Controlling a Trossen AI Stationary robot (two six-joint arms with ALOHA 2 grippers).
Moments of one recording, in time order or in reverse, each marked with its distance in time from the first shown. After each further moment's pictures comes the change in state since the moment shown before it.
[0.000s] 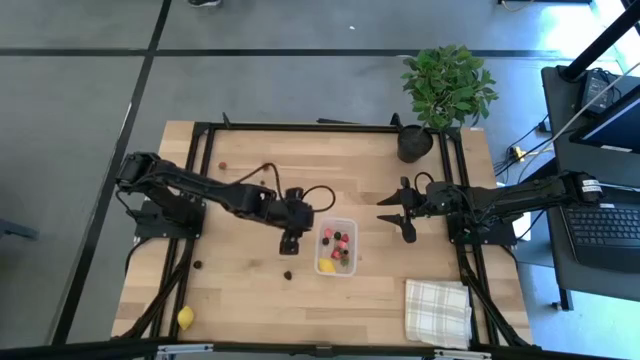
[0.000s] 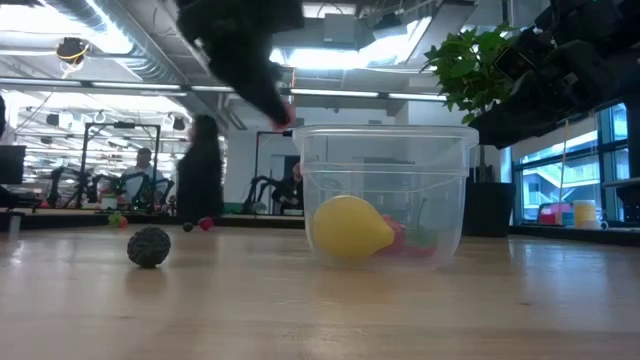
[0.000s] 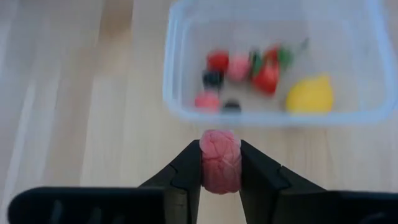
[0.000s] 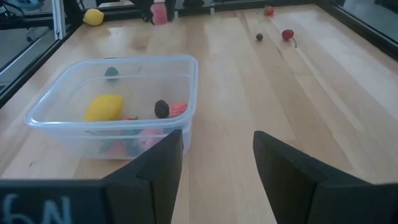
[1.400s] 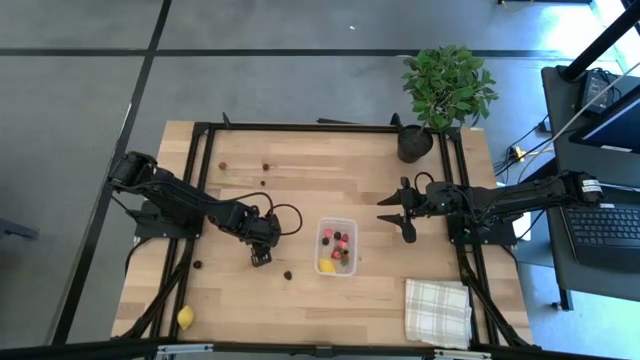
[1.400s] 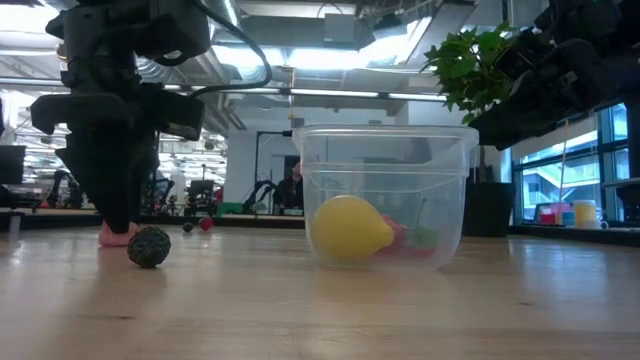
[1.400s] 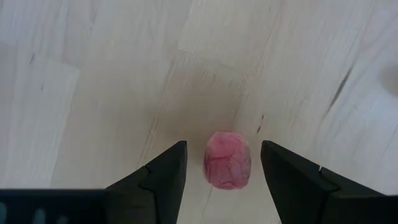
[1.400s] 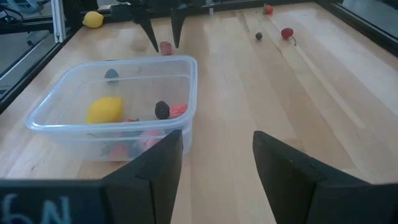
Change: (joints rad) left arm -0.109 -0.060 -0.363 -0.091 0.075 -0.563; right arm 0.000 0.000 0.000 0.000 0.000 0.022
